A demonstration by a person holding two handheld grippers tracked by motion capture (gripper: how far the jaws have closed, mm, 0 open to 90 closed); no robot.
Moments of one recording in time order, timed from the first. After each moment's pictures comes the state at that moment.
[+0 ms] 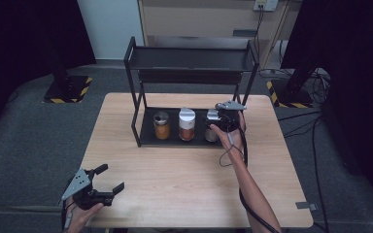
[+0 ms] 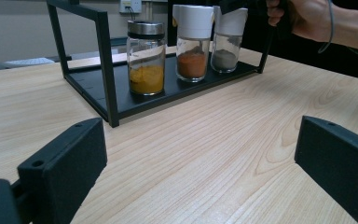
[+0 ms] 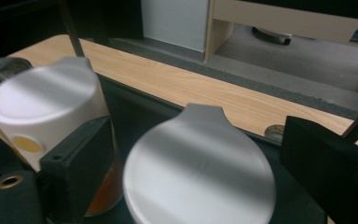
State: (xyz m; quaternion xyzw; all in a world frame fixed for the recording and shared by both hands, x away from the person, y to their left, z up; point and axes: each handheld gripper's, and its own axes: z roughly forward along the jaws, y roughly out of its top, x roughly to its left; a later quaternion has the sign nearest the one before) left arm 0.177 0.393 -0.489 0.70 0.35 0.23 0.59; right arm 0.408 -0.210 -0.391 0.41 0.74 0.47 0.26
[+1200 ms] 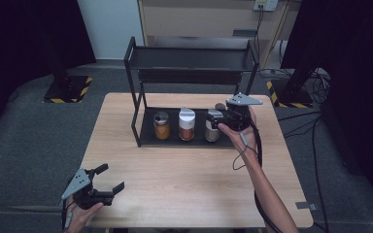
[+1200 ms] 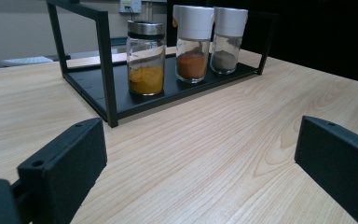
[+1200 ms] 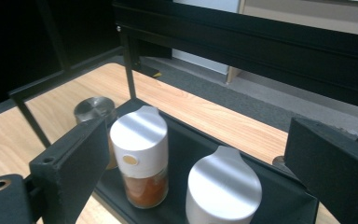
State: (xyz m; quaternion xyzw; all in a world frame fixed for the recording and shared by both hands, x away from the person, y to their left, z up) left arm 0.179 0.393 -0.490 0.69 0.35 0.23 0.59; right arm 0.366 -0.239 -0.327 0.36 0.75 0.51 0.24
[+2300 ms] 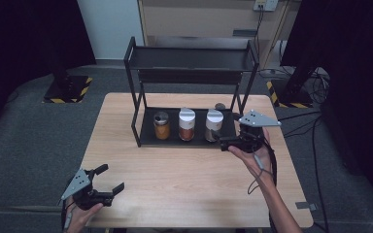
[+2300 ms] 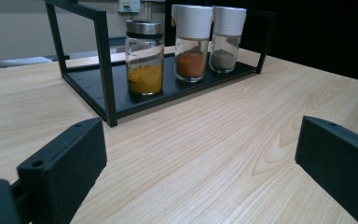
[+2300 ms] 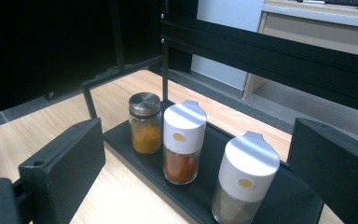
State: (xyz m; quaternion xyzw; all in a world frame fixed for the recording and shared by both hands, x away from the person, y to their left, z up) left arm 0.177 0.393 -0.489 0.69 0.35 0.23 0.59; right arm 0.297 -0.271 -0.321 0.31 0.75 0.54 0.24
